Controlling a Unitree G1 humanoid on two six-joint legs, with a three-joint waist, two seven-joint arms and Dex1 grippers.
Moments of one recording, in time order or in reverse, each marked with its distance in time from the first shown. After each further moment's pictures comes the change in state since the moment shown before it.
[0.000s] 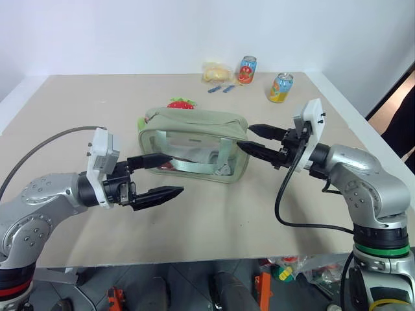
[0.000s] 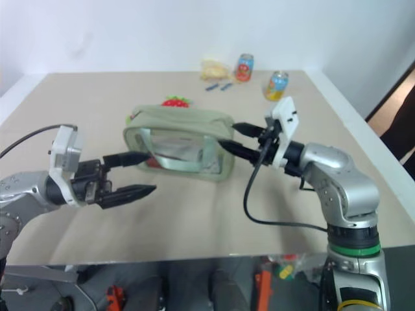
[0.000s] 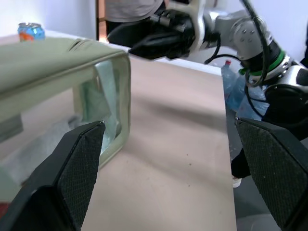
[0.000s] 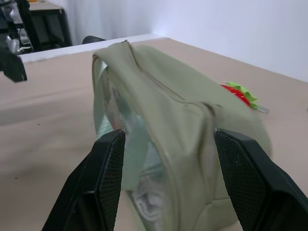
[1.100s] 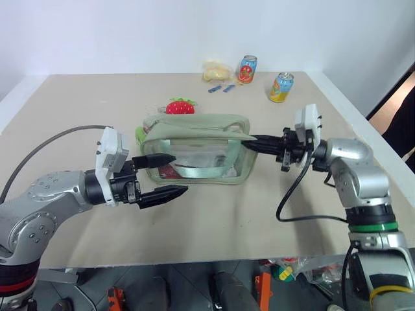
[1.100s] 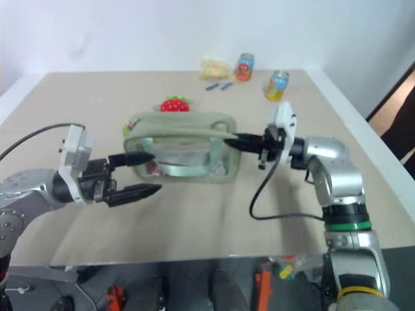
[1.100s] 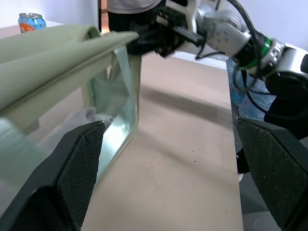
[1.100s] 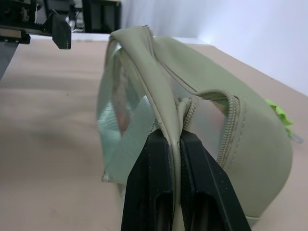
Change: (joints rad) left arm -0.022 -0.006 -0.024 -0.004 0.023 0.023 0.040; right arm -0.180 -0.055 0.097 0.498 -0.129 -0.487 0.463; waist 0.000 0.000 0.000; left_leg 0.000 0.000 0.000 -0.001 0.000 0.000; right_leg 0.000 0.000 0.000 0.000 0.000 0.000
